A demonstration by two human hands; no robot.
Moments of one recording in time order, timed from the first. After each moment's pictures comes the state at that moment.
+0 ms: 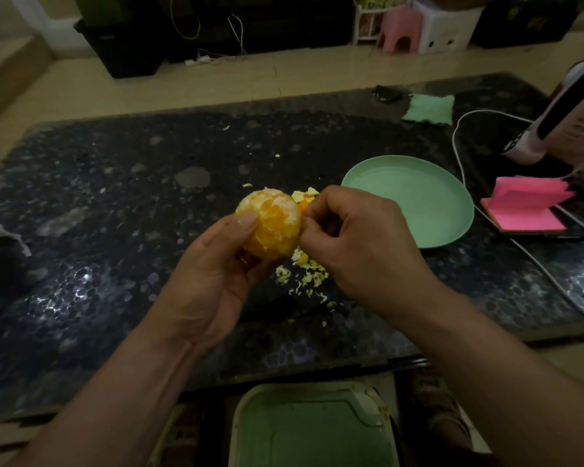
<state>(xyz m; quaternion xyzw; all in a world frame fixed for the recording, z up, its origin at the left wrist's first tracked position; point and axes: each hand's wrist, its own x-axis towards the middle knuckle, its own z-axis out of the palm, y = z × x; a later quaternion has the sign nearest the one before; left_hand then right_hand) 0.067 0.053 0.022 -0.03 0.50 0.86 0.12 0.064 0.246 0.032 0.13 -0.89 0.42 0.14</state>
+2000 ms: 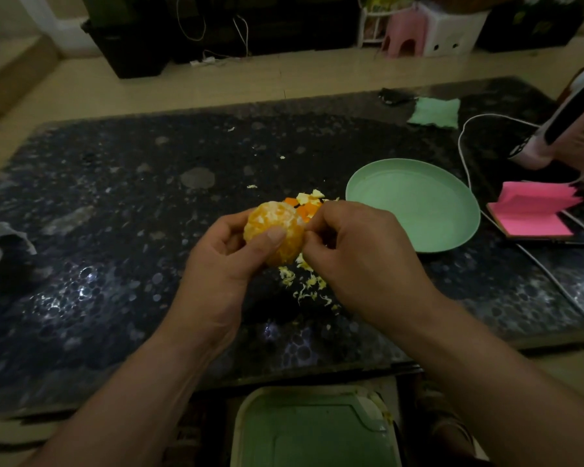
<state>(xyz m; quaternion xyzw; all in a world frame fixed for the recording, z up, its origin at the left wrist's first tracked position) 0.069 0.059 0.011 -0.05 0.61 0.79 0.03 0.067 0.239 0.028 0.11 -0.92 0.34 0.15</state>
